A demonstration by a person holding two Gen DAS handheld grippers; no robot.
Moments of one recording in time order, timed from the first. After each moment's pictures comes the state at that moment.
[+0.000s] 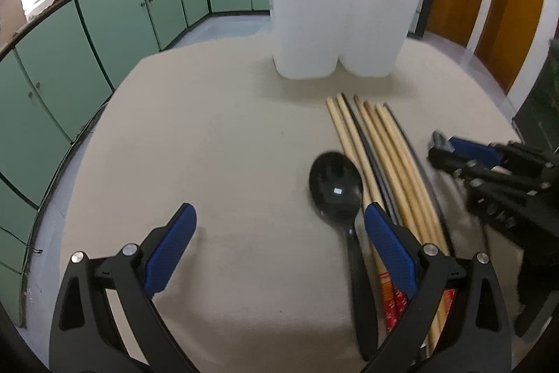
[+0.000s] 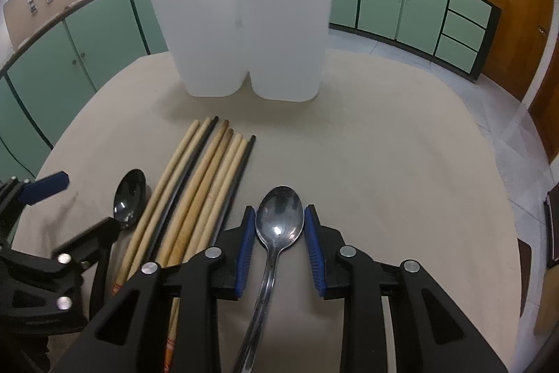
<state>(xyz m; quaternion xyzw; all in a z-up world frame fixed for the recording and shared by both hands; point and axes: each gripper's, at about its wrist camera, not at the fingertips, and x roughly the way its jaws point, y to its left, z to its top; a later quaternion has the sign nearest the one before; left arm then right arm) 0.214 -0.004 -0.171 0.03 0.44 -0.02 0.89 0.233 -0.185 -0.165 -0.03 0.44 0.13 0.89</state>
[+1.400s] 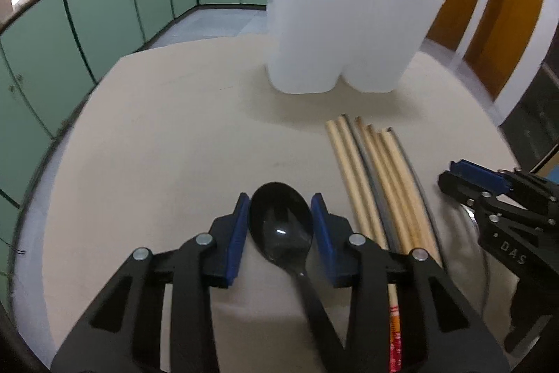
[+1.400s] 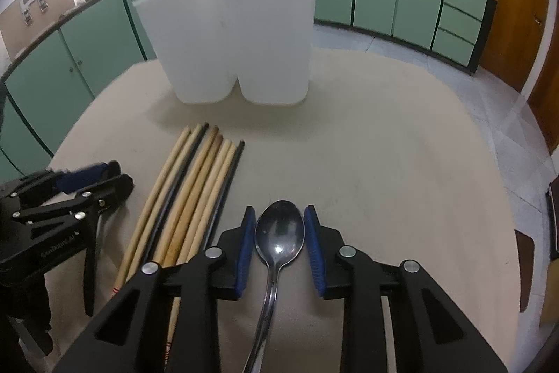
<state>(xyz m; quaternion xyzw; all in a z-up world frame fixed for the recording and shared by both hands) 0.252 0.009 -0.168 -0.02 0.45 -0.06 0.89 0.234 -0.183 -0.159 -0.02 0.42 0.12 0.90</state>
